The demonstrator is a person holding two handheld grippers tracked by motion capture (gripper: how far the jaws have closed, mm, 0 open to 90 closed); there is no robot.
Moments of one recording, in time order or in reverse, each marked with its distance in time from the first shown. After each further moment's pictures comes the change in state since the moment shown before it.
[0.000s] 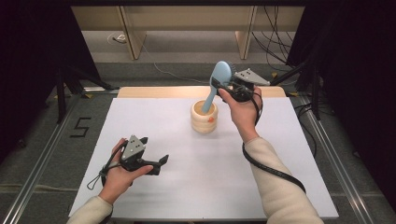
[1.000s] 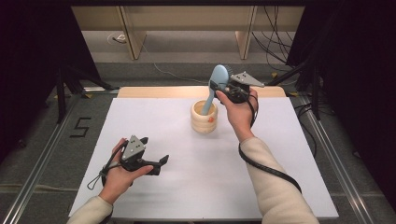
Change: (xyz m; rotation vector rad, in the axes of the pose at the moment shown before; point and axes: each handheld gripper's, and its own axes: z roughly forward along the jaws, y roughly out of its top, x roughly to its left) left arm 0.000 0.000 0.001 0.000 -0.004 0.003; right arm -0.003 -0.016 0.015 0.038 -0.031 0.013
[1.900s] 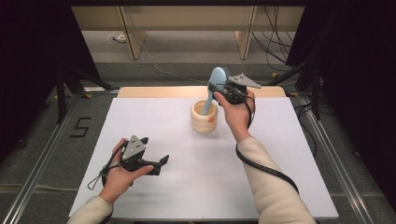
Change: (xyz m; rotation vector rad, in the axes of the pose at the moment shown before) left arm 0.000 0.000 0.001 0.001 -0.003 -0.003; right arm -0.001 -0.010 0.010 0.022 -0.011 0.020
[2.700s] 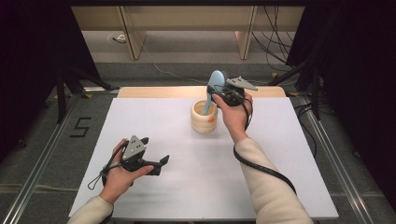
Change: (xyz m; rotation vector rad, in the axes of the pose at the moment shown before) left arm -0.001 0.000 0.000 -0.001 -0.002 -0.001; right arm -0.001 -0.013 0.009 0.028 -0.010 0.030
